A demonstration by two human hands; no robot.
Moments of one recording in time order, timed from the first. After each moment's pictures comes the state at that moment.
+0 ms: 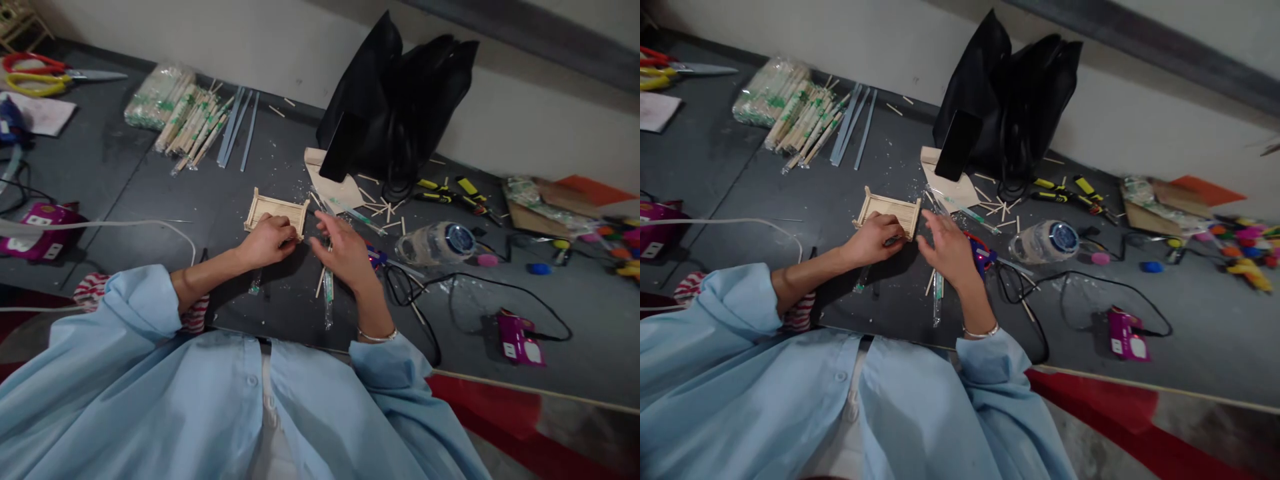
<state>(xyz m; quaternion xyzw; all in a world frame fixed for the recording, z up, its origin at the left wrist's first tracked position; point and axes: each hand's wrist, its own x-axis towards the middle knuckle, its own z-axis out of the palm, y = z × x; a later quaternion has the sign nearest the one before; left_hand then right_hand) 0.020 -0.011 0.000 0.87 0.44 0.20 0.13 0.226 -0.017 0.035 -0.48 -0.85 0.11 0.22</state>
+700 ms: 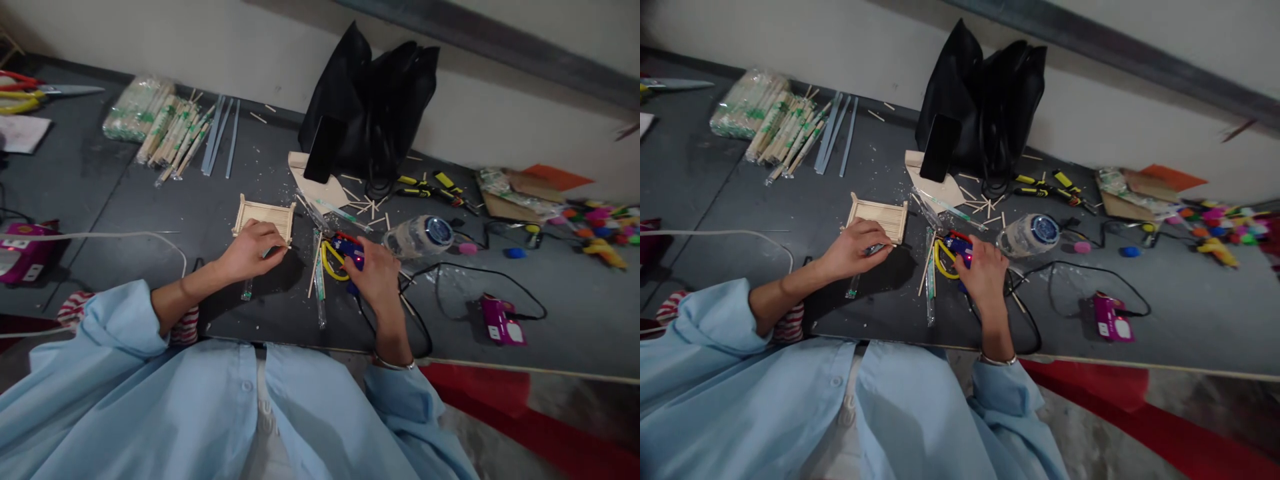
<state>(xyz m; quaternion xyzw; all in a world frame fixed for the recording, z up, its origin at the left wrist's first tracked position) 0.010 -0.027 0.019 0.85 0.37 0.33 0.16 0.311 -0.054 0.008 -0.68 -0.72 0.00 0.13</state>
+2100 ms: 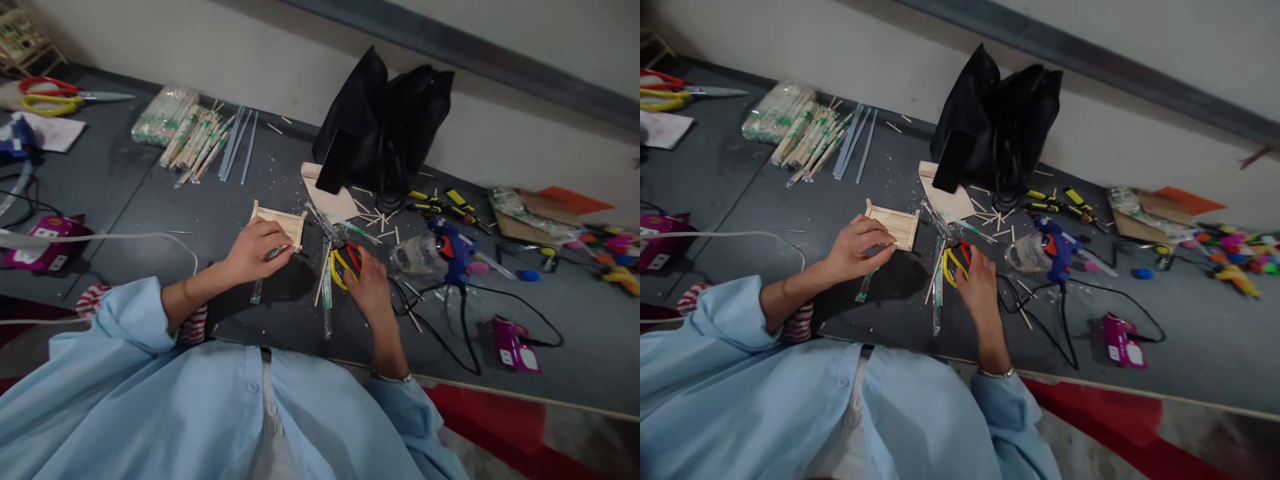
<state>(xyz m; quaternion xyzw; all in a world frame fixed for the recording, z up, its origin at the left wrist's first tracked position) 0.003 -0.025 0.028 0.81 0.34 0.47 0.06 0.287 -0.058 0.005 -0.66 -0.74 0.05 0.15</state>
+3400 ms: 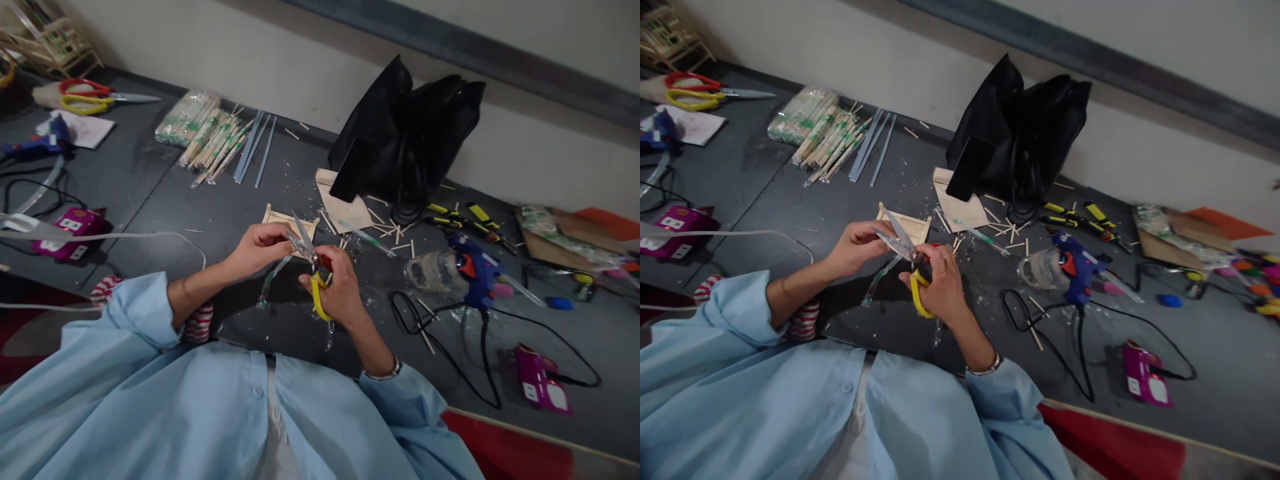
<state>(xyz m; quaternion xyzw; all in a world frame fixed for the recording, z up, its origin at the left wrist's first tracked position) 0.000 -0.022 0.035 0.54 0.28 0.55 0.56 0.208 -0.050 0.028 -0.46 -0.81 0.18 0.31</state>
